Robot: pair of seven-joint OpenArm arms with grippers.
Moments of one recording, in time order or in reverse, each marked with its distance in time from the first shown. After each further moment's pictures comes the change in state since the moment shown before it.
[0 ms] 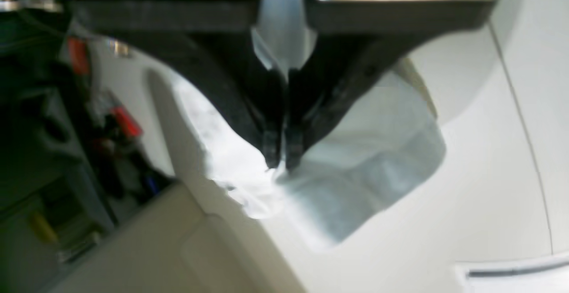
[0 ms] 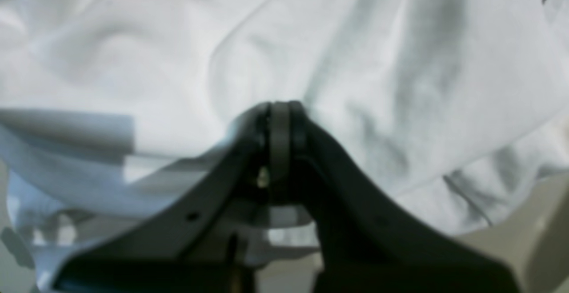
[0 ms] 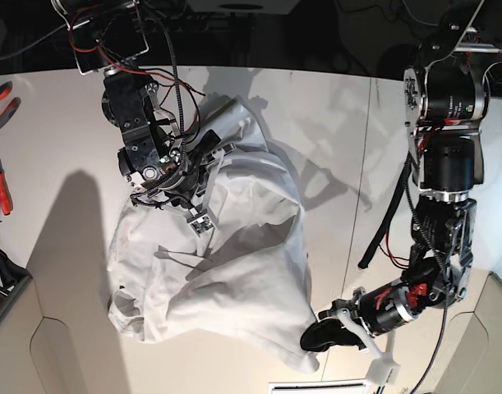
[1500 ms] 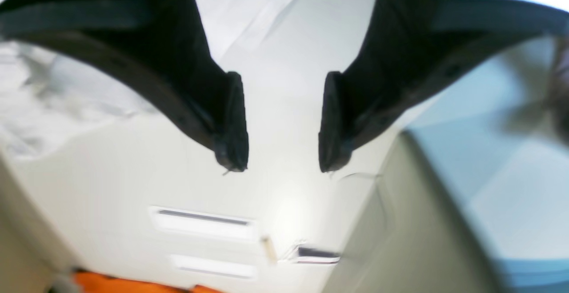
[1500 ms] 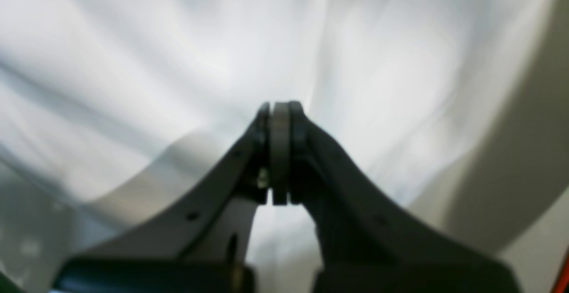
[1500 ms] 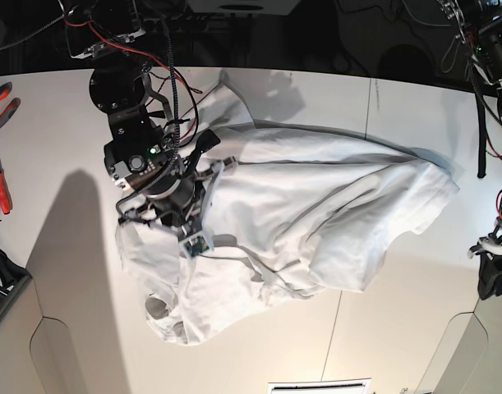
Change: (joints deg) left arm 23.5 -8.3 -27.5 19.5 19.3 7.9 -20.7; right arm -0.9 0.2 0.0 21.7 -0.8 -2.6 -3.3
